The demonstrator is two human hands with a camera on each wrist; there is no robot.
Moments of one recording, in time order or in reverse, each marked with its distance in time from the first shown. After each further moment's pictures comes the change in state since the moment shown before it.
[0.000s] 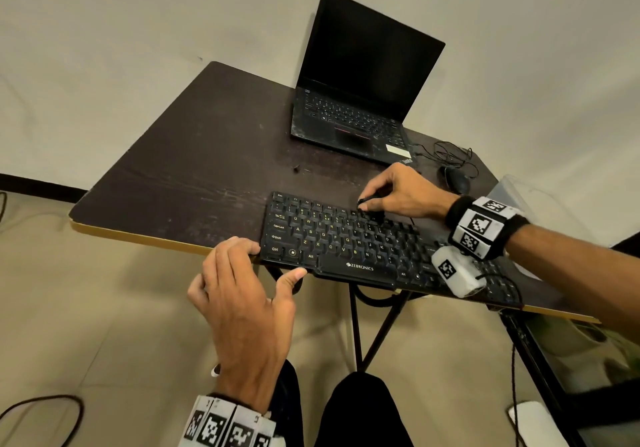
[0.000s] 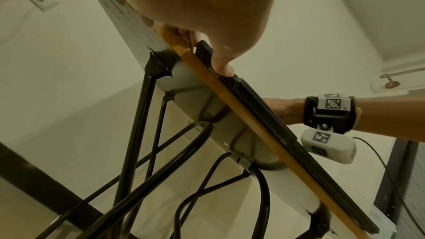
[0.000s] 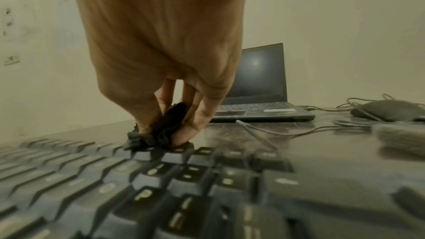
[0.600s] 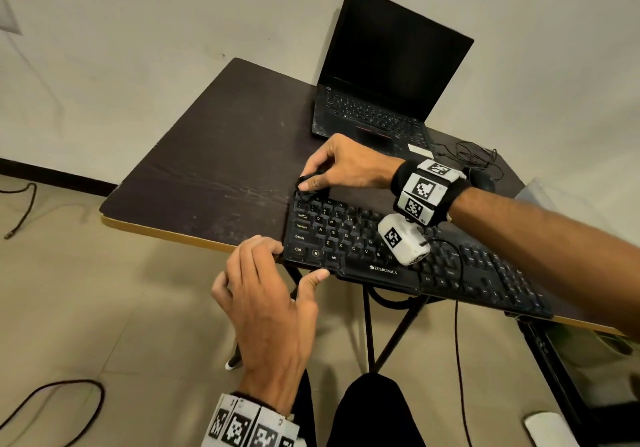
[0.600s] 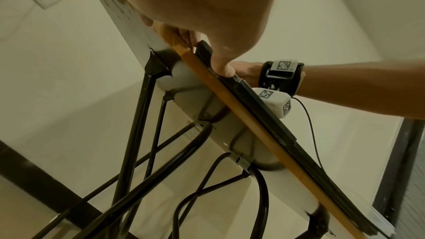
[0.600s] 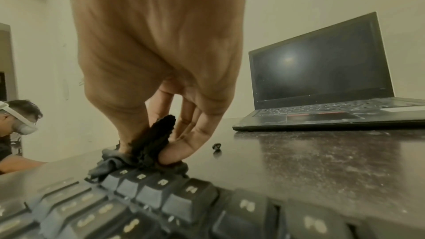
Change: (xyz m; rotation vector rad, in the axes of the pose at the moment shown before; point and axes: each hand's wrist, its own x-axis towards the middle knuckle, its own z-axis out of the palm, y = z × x) left_hand 0.001 0.002 -0.001 -0.001 -0.019 -0.015; right_hand 0.084 -0.094 0.031 0.167 -0.158 -0.175
